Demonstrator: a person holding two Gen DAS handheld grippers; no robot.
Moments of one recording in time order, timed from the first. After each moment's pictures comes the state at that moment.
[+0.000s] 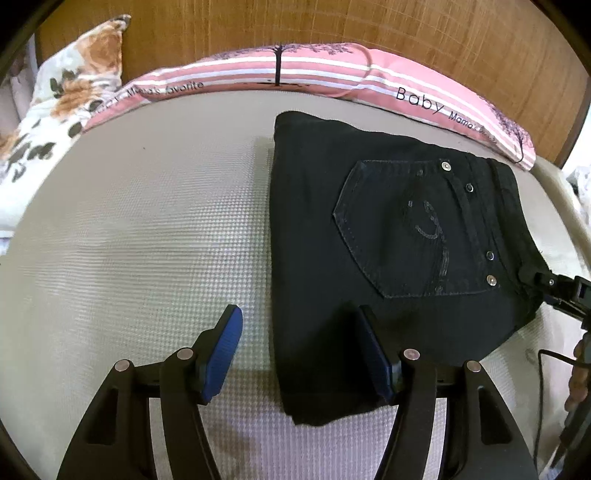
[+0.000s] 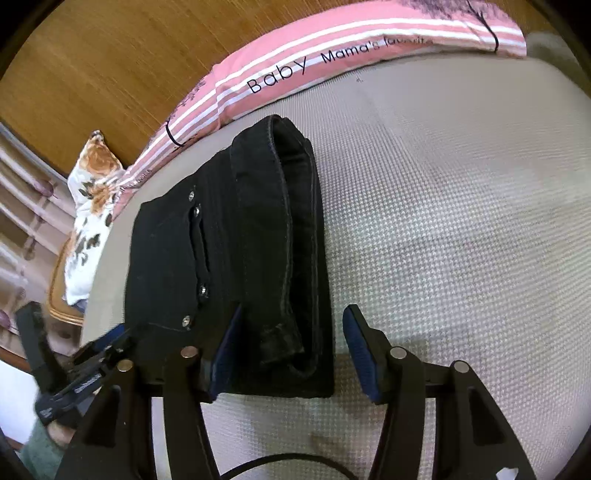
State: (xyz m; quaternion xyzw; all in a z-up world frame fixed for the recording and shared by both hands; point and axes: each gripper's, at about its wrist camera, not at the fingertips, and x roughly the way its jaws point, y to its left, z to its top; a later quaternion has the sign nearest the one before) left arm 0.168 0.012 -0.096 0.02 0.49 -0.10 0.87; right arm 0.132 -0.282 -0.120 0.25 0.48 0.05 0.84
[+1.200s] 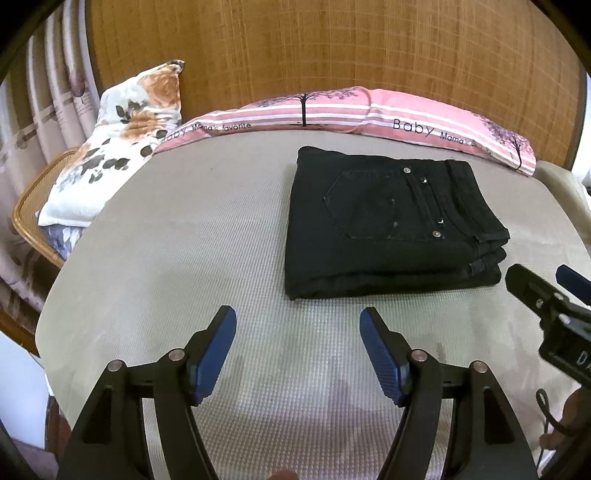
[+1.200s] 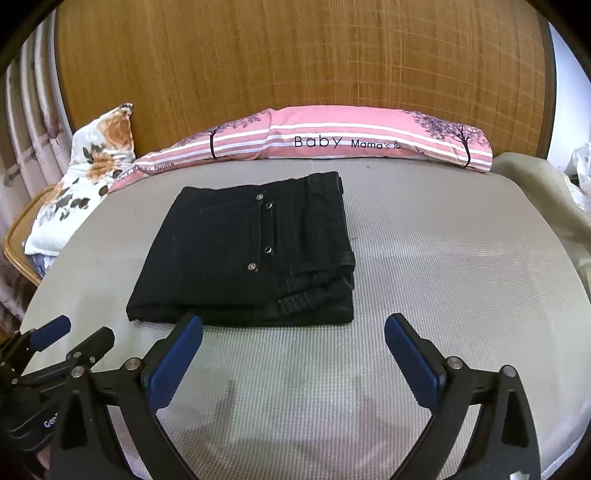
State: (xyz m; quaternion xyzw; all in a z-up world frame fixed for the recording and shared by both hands) left arm 0.040 -0.003 -0.039 0.04 0.42 -0.01 0.90; right arm 0.030 -0.186 -0.042 0.07 0.39 -0.03 0.92
